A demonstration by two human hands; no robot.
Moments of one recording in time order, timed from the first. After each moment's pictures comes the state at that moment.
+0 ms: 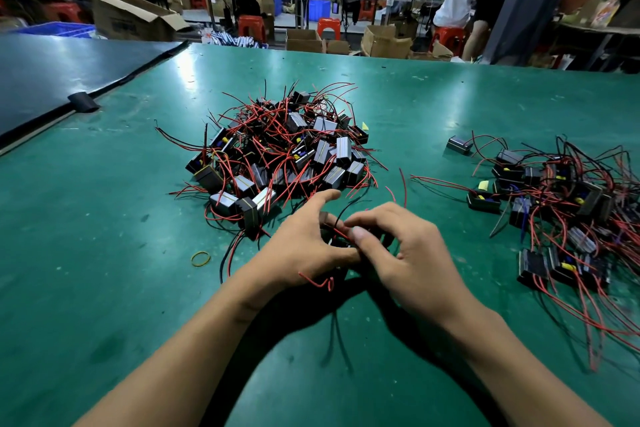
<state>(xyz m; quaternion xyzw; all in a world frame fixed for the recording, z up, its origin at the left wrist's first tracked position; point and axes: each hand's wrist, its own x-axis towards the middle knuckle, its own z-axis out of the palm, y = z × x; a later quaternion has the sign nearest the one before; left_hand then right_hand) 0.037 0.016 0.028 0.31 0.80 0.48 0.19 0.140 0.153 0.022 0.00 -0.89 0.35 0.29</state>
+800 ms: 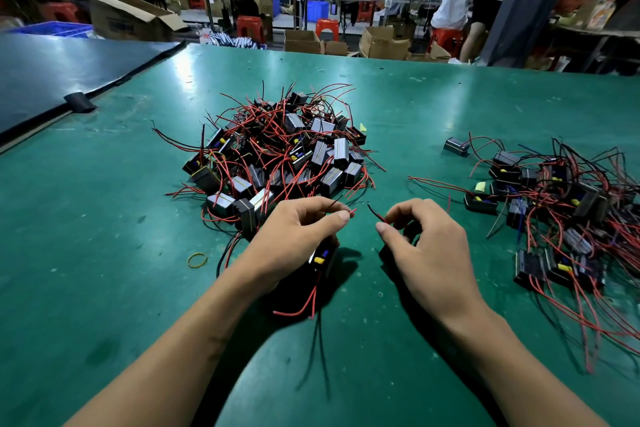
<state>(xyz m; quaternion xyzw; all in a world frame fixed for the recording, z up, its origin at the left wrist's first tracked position) 0.037 0.010 0.031 0.26 0.71 0.62 0.21 0.144 0.172 0.013 -0.17 -0.86 0.34 0.33</state>
